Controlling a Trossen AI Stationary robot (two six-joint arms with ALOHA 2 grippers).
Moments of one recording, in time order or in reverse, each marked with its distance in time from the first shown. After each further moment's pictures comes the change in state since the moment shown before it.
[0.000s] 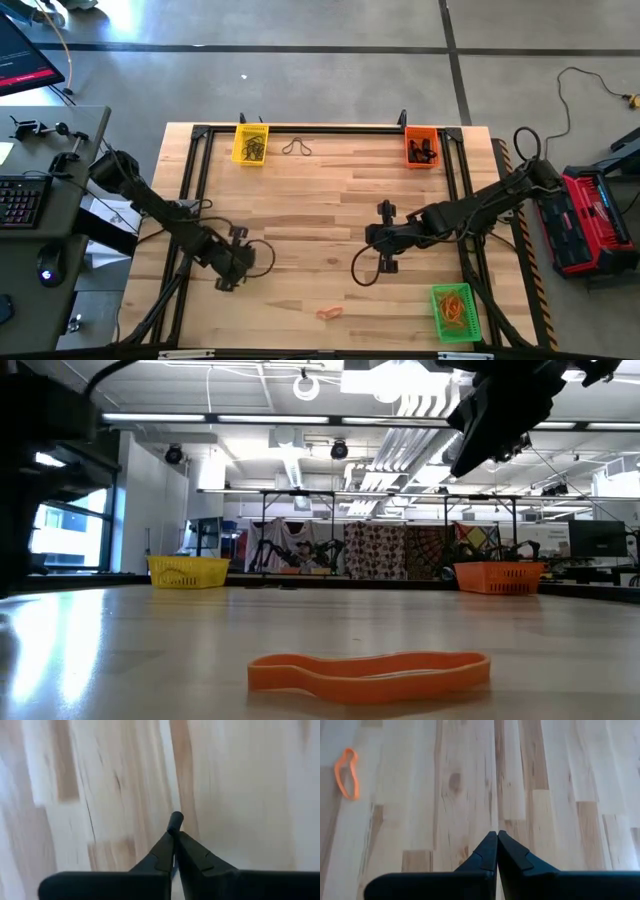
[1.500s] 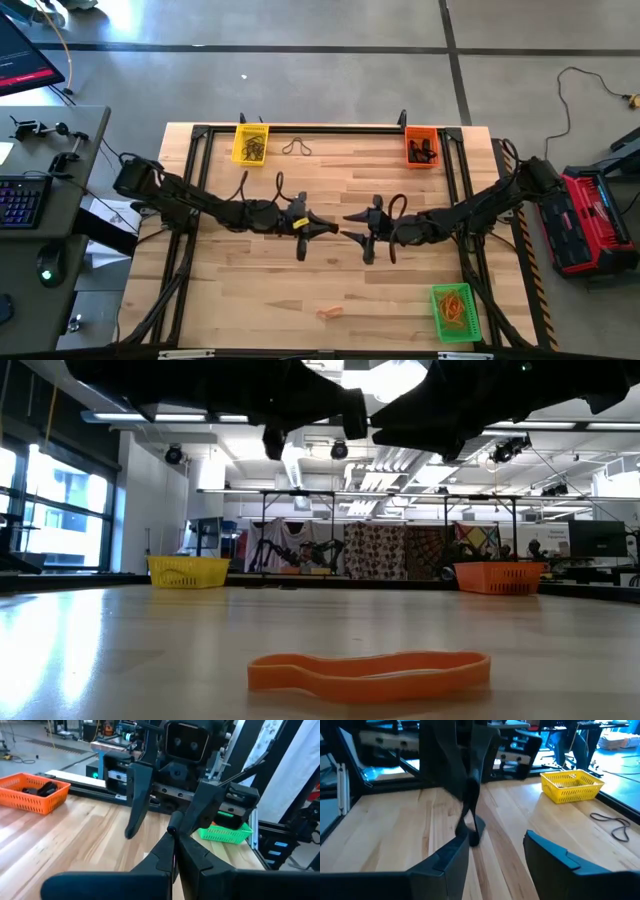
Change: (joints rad) left arm 0.464 0.269 0.073 1.403 0.012 0.221; right arm -0.045 0.002 -0.404 1.177 0.214 -0.112
